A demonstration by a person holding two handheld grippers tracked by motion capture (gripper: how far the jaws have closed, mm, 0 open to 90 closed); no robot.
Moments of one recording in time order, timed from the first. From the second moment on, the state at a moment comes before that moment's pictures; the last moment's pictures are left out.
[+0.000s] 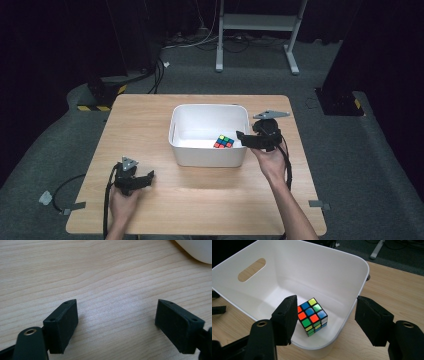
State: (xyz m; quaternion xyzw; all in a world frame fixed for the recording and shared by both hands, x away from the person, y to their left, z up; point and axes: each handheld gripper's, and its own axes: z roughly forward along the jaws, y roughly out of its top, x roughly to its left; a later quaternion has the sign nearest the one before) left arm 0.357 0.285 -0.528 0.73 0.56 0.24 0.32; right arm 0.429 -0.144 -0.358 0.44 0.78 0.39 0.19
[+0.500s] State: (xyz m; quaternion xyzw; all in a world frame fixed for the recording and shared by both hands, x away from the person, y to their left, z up) left arm 0.357 0.284 -0.528 0.73 0.56 0.24 0.32; right arm 0.423 -0.151 -0.356 0.44 0.78 0.39 0.21
